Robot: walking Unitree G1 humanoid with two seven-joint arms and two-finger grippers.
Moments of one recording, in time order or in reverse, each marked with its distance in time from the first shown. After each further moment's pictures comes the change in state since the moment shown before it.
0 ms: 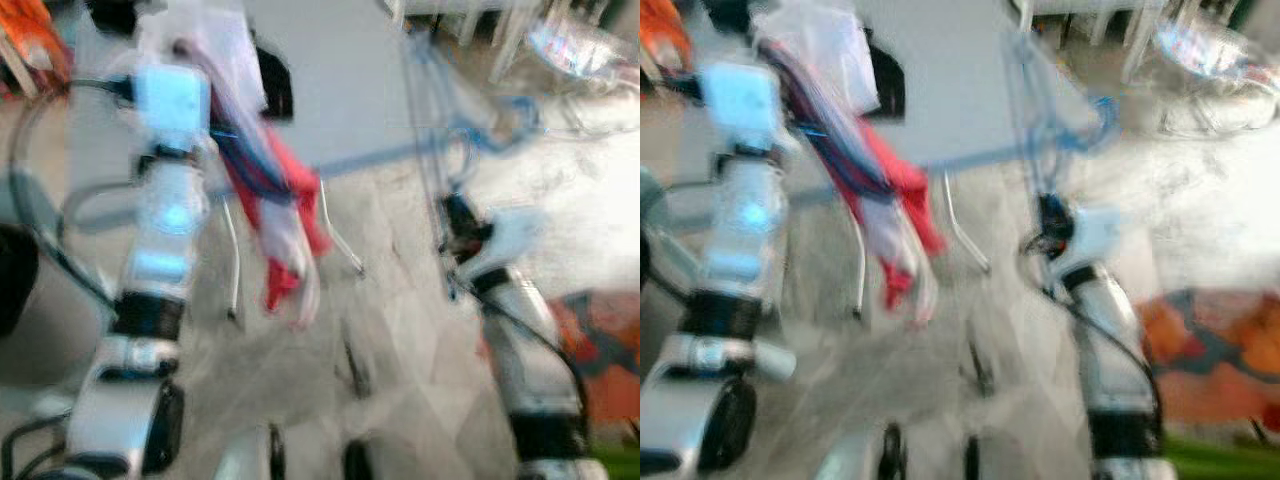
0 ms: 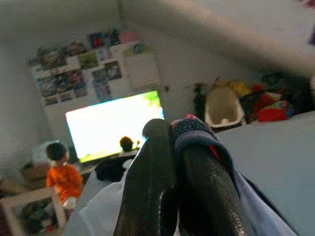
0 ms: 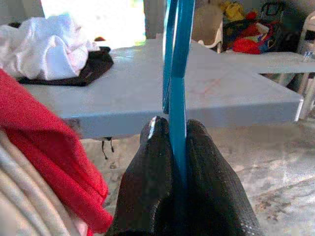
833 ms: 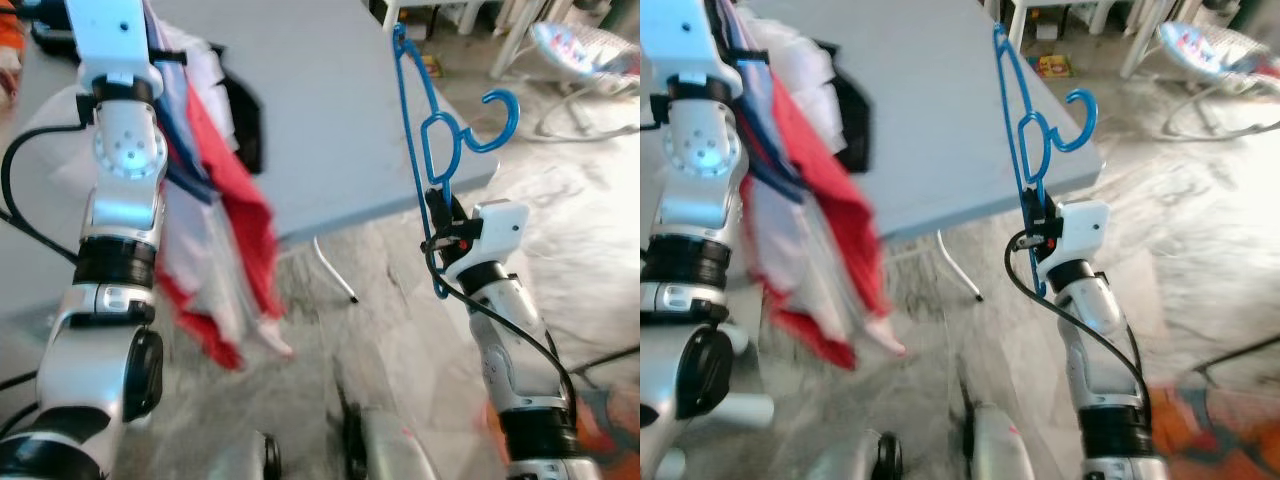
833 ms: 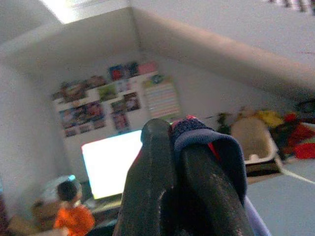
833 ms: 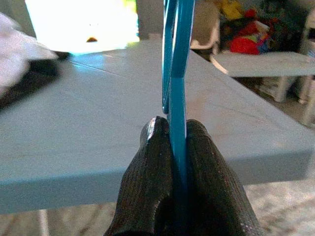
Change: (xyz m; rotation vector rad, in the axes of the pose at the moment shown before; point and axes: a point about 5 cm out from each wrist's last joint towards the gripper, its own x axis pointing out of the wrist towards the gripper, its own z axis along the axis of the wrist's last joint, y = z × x) left arm 0.043 0.026 0.032 0.043 -0.139 0.121; right arm 0.000 0.001 -0.001 -0.019 0.005 0.002
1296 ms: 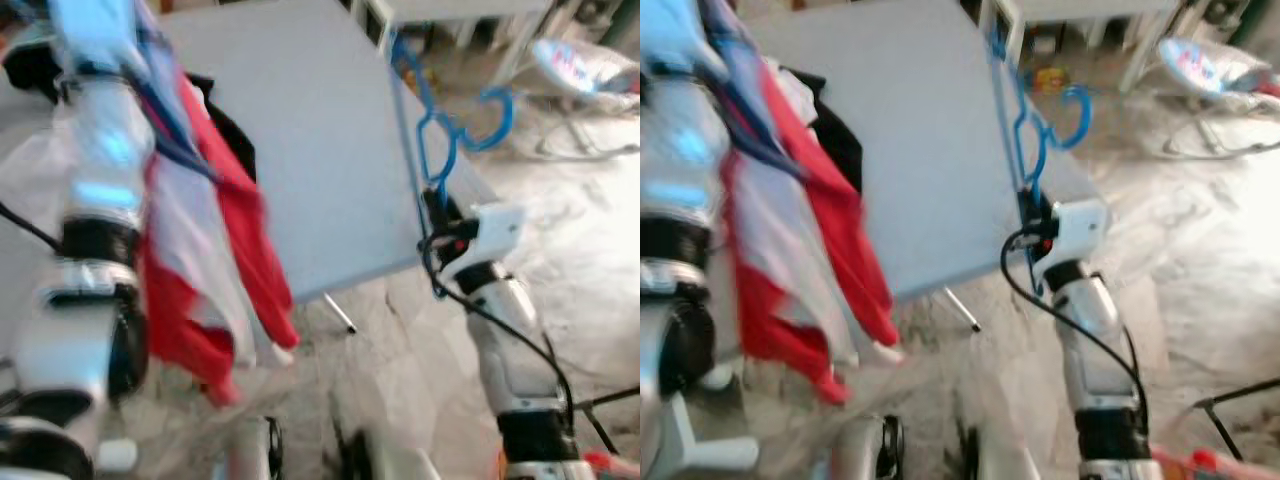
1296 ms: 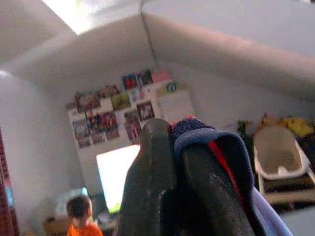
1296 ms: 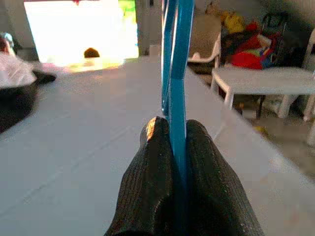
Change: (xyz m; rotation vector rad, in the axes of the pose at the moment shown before) left arm 0.024 0.027 0.008 0.083 -0.062 0.065; right arm 0.006 0.009 0.013 0.002 -0.063 0.024
